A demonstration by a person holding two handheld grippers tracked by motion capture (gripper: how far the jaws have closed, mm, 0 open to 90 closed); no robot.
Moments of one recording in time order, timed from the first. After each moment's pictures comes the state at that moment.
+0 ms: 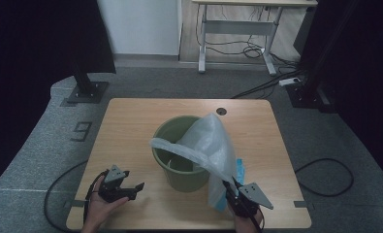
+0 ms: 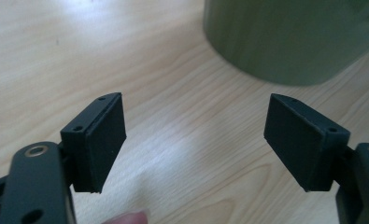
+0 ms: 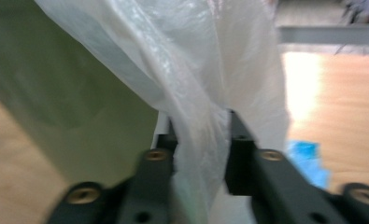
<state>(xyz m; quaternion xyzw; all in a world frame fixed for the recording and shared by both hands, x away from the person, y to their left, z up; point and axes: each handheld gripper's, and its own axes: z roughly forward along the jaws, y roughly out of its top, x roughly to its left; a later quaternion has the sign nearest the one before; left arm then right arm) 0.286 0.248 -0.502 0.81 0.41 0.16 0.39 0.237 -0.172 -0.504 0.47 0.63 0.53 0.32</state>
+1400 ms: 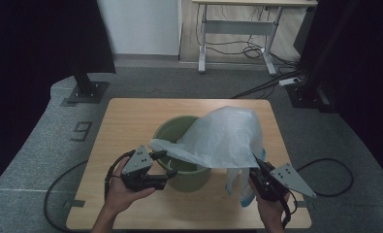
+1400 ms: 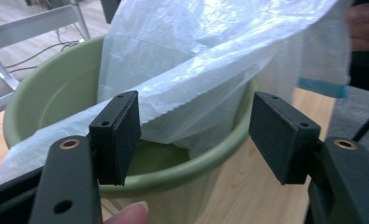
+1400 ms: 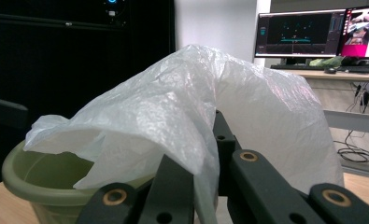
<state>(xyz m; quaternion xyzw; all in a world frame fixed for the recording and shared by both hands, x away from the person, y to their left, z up) 0.267 0.147 -0.363 0.82 0.25 0.18 0.49 0.237 -0.209 -0.386 0.37 0.60 0.61 0.36</state>
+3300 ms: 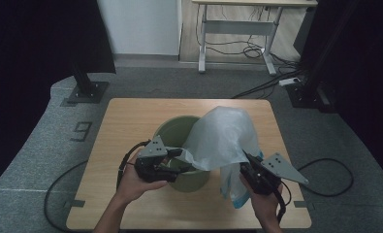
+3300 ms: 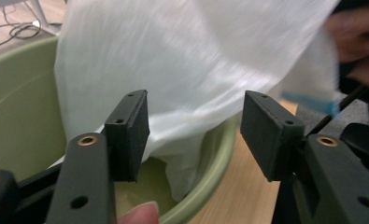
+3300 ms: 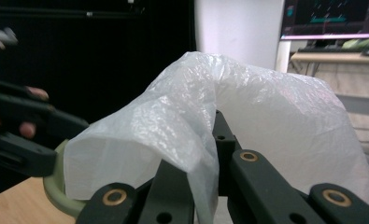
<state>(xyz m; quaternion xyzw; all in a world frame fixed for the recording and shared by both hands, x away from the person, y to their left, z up) 0.286 0.121 -0.351 0.83 0.23 0.09 0.50 0.247 -0.186 -0.365 0.37 0.63 0.61 0.31</state>
